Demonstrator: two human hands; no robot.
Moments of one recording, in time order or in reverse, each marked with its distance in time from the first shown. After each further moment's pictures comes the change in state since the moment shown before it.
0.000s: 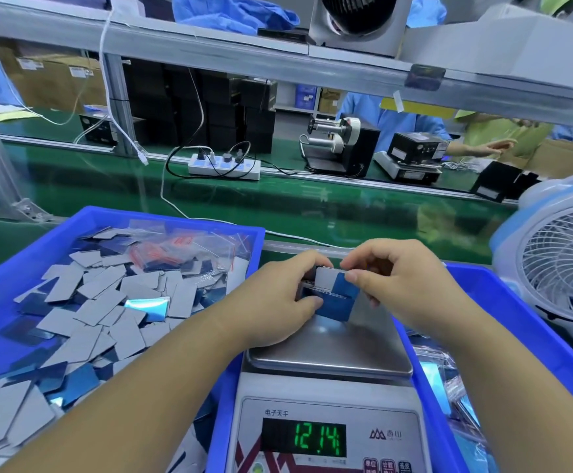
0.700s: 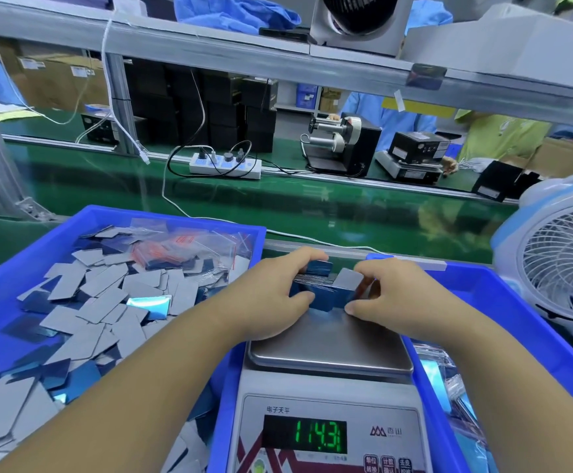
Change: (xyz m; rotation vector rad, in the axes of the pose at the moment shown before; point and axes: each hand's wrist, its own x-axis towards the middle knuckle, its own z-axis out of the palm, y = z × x) left_hand 0.000 -0.009 -0.005 0.025 -0.020 -0.030; right_hand -0.003 0.008 0.003 -0.390 -0.206 0.087
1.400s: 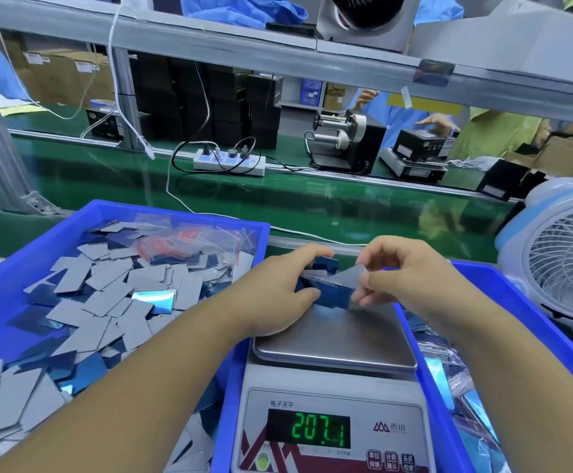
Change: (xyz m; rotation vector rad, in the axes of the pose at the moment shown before) left_hand 0.000 0.000 0.001 -0.018 -0.002 -0.008; right_hand -0.004 -0.010 -0.010 0.742 0.063 0.111
